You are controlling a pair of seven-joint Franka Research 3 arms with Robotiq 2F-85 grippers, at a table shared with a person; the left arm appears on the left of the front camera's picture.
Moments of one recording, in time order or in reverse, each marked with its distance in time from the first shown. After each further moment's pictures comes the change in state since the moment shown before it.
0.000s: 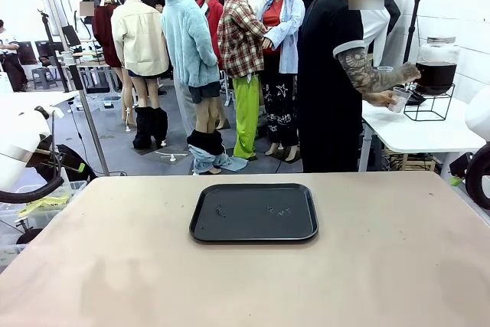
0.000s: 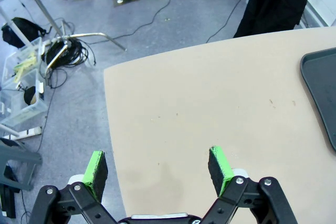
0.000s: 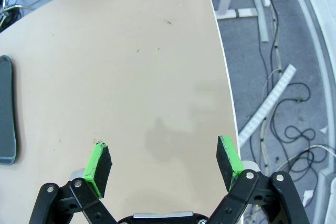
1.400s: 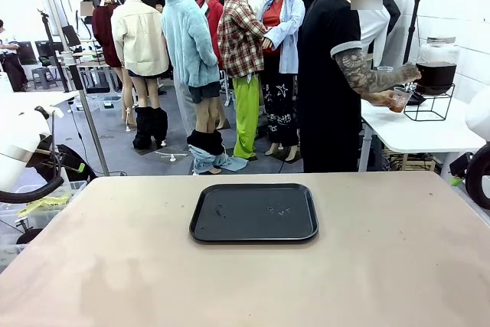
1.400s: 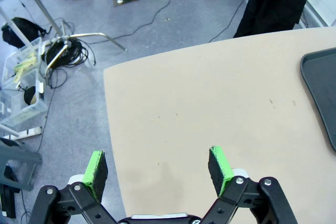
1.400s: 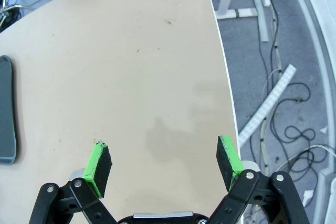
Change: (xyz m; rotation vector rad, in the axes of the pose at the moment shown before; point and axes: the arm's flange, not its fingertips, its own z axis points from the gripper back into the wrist) left arm 0.000 0.000 0.000 0.000 0.000 0.000; right arm 0.000 0.000 0.000 0.000 0.000 0.000
